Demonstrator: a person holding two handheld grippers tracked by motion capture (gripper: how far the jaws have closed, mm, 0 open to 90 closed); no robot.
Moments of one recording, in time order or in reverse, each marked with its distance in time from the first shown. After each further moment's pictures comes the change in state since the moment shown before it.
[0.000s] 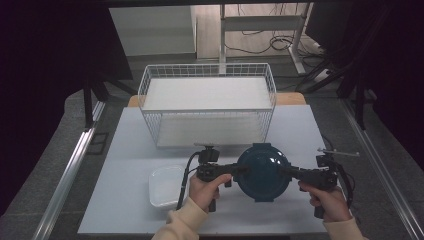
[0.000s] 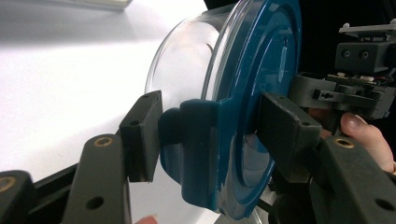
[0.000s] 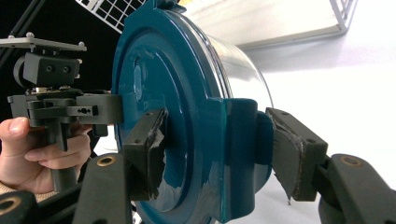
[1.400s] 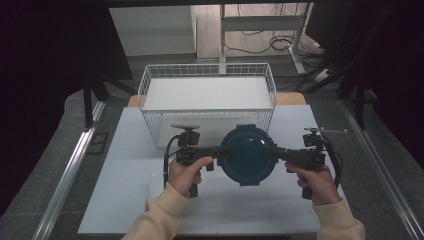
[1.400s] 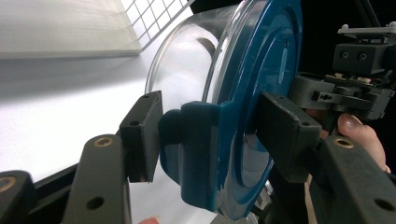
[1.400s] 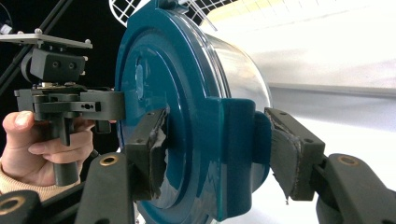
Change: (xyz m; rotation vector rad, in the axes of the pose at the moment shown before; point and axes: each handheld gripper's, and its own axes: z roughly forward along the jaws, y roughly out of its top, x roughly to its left) left arm -0.009 0.037 -0.060 -0.055 0.015 0.013; right arm 0.050 0.046 0.021 0.000 0.053 -0.075
